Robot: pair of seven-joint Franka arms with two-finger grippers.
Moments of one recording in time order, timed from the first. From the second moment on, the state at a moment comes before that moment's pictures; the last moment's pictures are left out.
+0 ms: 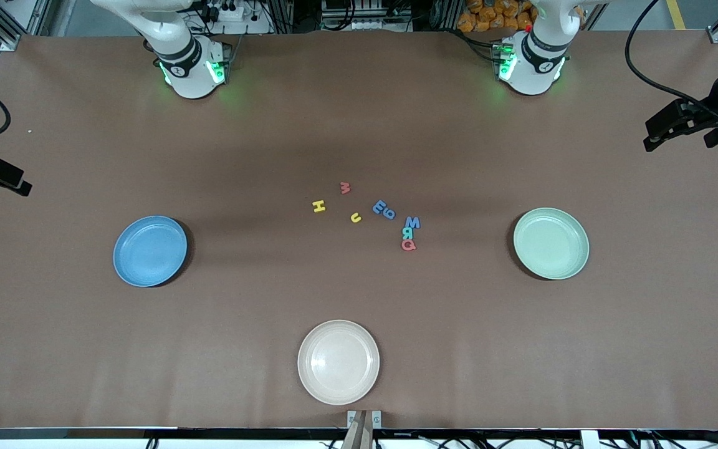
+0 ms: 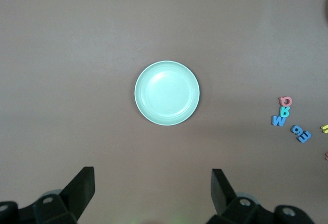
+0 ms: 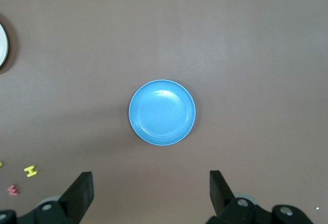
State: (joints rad) left arm 0.07 -0.02 -0.16 -1.50 0.02 1.48 -0.13; right arm -0.03 0.12 -0.05 -1.40 0.01 1.53 0.05
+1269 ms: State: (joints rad) left arm 0.05 0.08 -0.28 -1.53 -0.02 1.54 -0.19; right arm 0.16 0.20 -0.04 -1.41 0.02 1.52 0.21
